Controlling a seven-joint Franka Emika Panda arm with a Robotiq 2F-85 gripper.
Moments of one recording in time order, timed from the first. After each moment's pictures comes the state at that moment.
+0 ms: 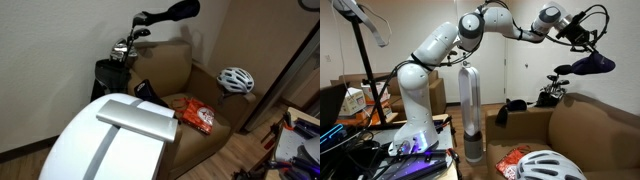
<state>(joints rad) 0.25 0.81 -0.60 -0.90 -0.26 2.08 -0.54</state>
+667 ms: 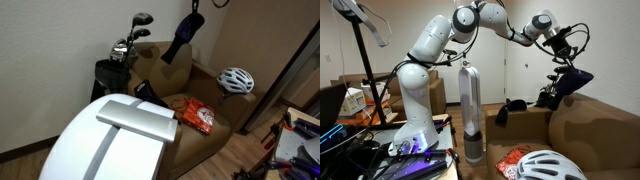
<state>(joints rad) 0.29 0.66 -0.44 -1.16 -0.32 2.00 -0.56</state>
